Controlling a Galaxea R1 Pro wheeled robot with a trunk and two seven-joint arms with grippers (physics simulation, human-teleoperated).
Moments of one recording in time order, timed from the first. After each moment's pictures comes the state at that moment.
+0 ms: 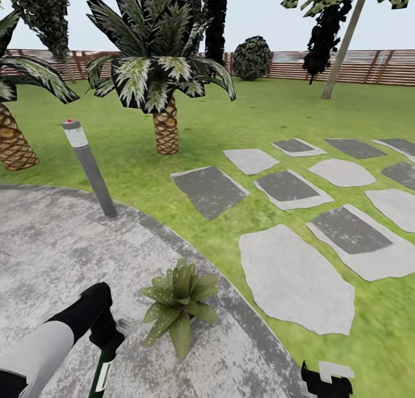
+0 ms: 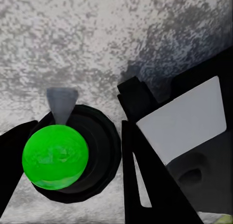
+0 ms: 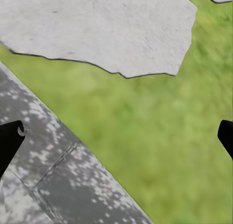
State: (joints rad) left arm -0.77 0.22 -0.29 -0.49 -0.78 0.97 -1.20; right arm -0.42 -0.04 -0.65 -0.15 0.61 -0.48 -0.30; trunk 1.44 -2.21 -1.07
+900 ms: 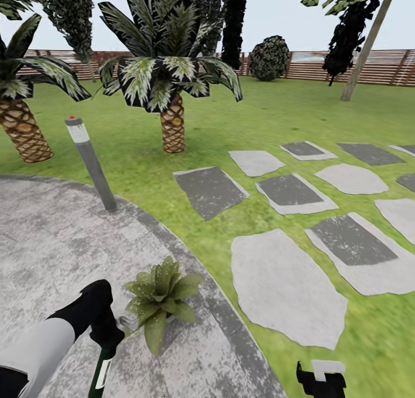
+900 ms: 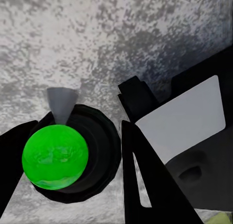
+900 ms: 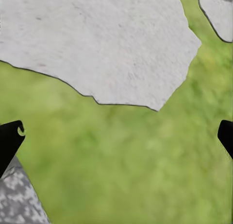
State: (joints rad) left arm -0.78 0.21 -0.29 -0.49 -0.81 0.97 -1.24; right arm -0.42 -0.04 -0.65 -0.14 0.75 -0.48 -0.31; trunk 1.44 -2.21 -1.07
